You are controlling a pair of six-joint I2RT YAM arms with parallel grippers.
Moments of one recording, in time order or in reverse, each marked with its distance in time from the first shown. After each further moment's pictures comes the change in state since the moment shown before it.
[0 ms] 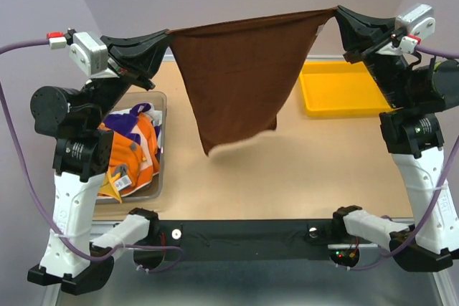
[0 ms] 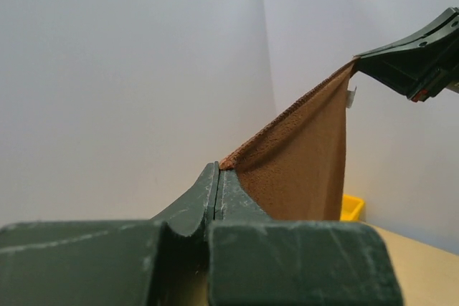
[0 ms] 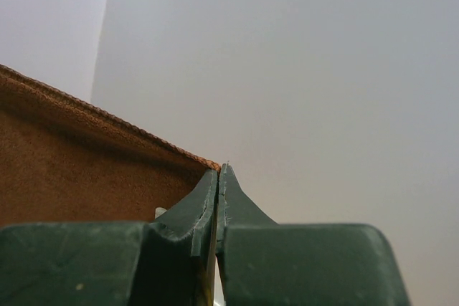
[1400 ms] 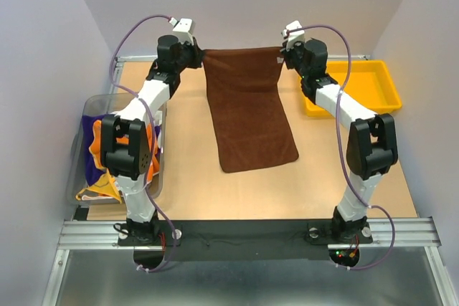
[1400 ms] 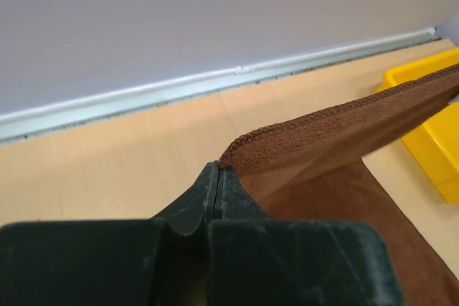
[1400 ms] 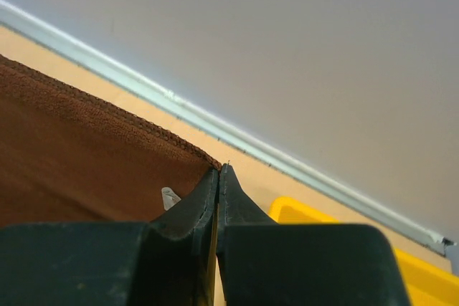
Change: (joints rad) left arm 0.043 0.906 -0.002 0.095 -0.277 0.000; right arm -0.048 0.769 -0.132 0.249 0.251 -0.143
